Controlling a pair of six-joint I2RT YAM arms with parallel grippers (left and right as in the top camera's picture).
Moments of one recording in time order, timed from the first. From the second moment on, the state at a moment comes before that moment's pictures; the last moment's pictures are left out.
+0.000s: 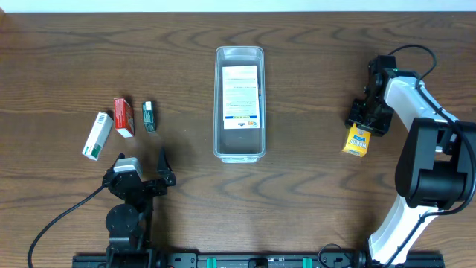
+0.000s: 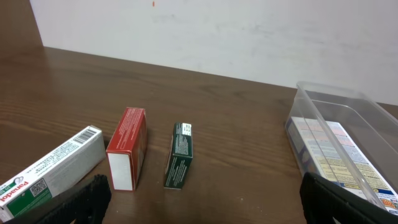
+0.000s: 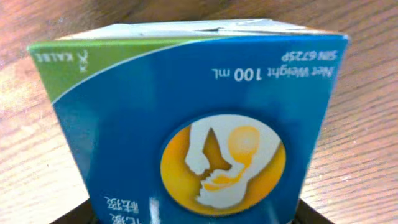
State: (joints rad) left arm -0.02 0.04 0.03 -0.12 -0.08 -0.17; right arm -0.08 2.04 1.38 -0.93 0.02 0.32
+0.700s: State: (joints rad) left arm -0.02 0.04 0.03 -0.12 -0.08 -0.17; right arm 0.35 1.58 1.38 -0.79 -0.04 0.29
